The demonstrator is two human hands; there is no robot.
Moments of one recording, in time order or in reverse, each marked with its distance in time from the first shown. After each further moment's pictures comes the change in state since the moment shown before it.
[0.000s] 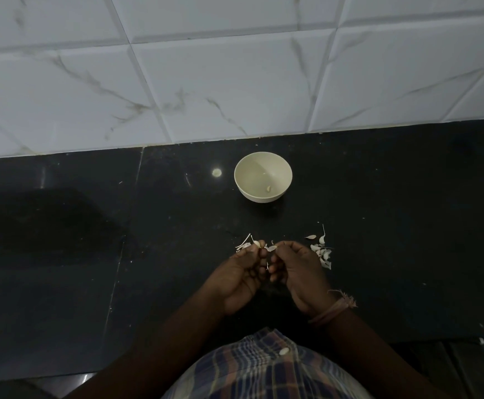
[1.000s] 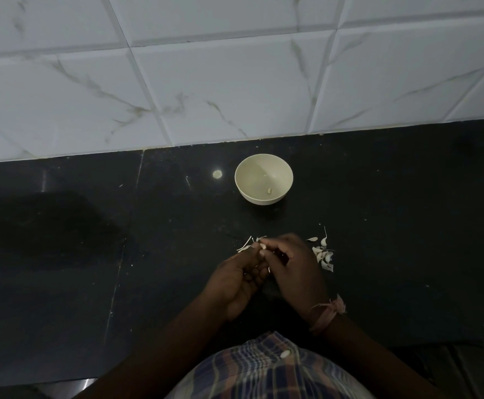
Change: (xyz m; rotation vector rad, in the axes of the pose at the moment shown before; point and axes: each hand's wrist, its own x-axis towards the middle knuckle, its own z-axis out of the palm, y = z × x) left_hand -0.014 0.010 0.012 0.014 0.127 -0.005; right_hand 0.004 0.003 -0.006 -0.797 -0.043 -0.714
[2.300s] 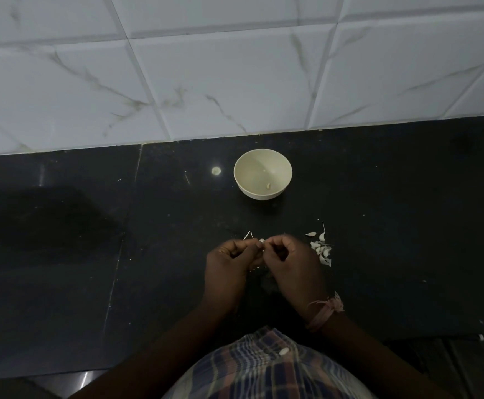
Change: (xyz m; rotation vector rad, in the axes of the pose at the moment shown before) left_hand -0.009 -0.009 -0.004 0.451 0.174 0.474; right_hand -0.007 -0.010 -0.001 0.054 0.019 0.234
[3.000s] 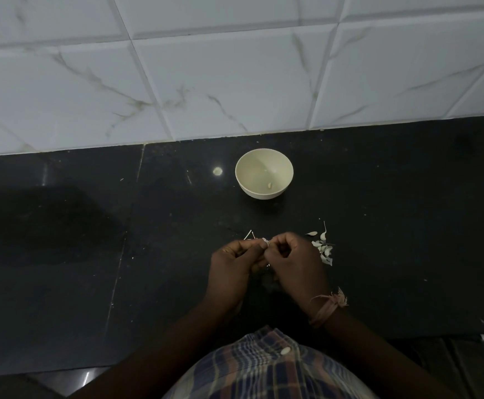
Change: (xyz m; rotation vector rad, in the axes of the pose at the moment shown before) left_hand 0.000 -0.004 0.003 -0.129 -0.054 -0.117; right_hand 0.003 -0.001 -0.002 0.028 -0.022 0.133
